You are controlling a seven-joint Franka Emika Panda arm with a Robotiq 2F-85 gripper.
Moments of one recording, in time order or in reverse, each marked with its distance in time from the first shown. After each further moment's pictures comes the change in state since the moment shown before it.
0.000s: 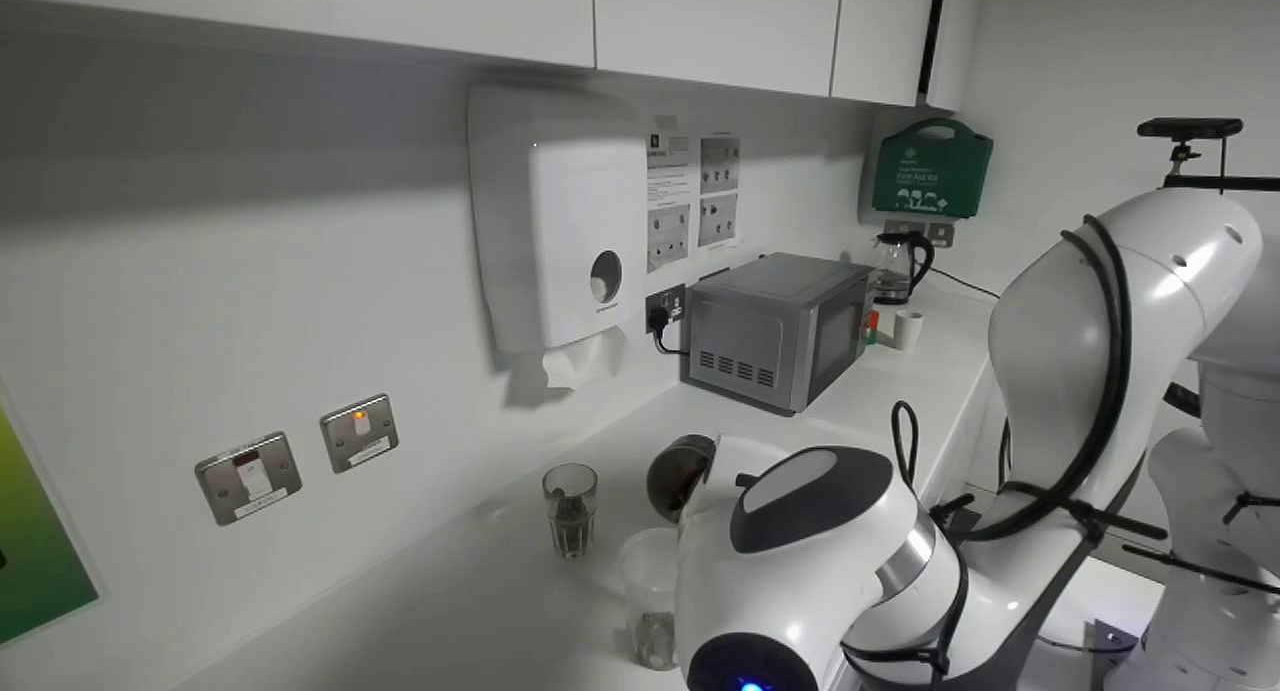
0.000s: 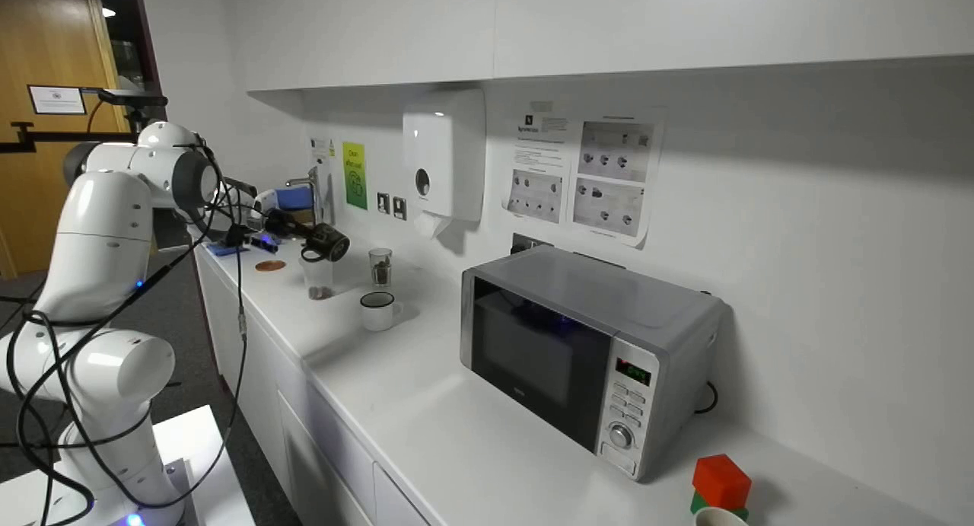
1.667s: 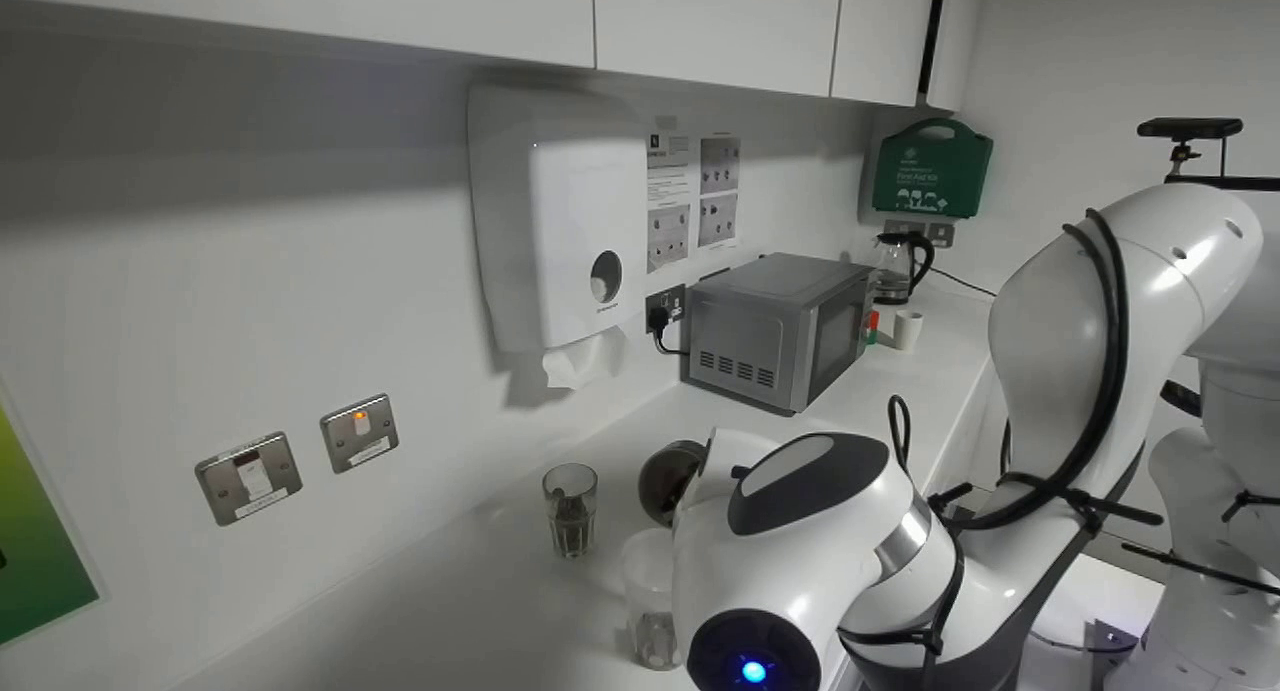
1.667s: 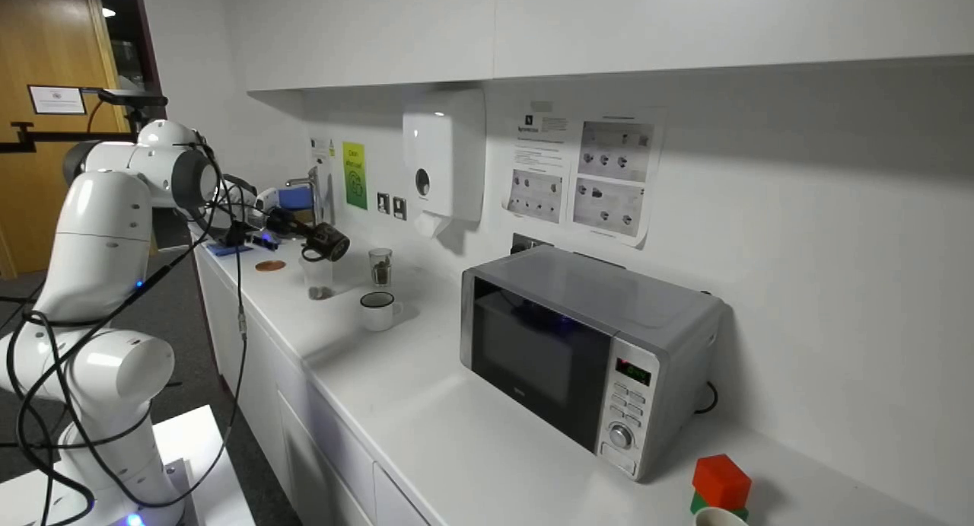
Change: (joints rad) arm -0.011 -0.009 0.002 0.006 0.019 0.058 -0.002
